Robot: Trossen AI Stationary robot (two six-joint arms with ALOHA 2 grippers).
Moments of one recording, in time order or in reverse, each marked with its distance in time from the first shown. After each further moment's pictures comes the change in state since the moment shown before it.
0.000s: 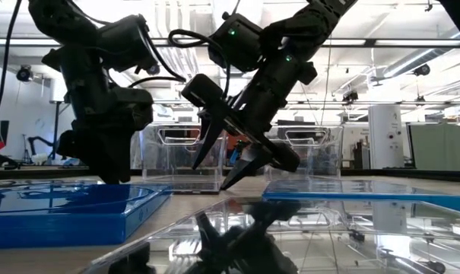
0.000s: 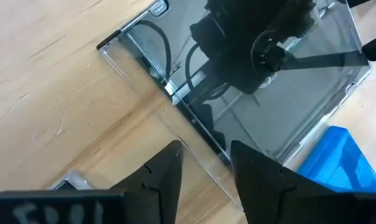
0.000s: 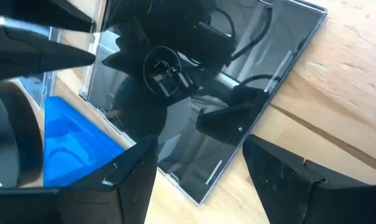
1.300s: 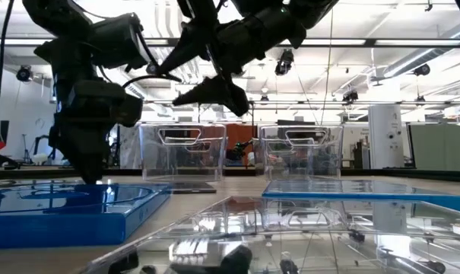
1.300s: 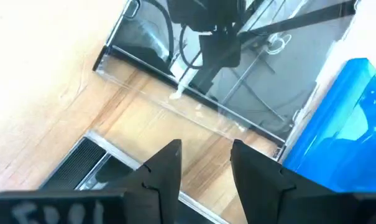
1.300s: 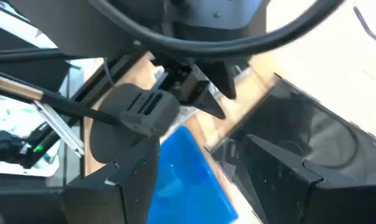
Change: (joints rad) left arm -0.005 -0.113 -0.002 -0.169 0.064 0.151; right arm -0.003 -0.142 0.057 0.205 0.030 -0.443
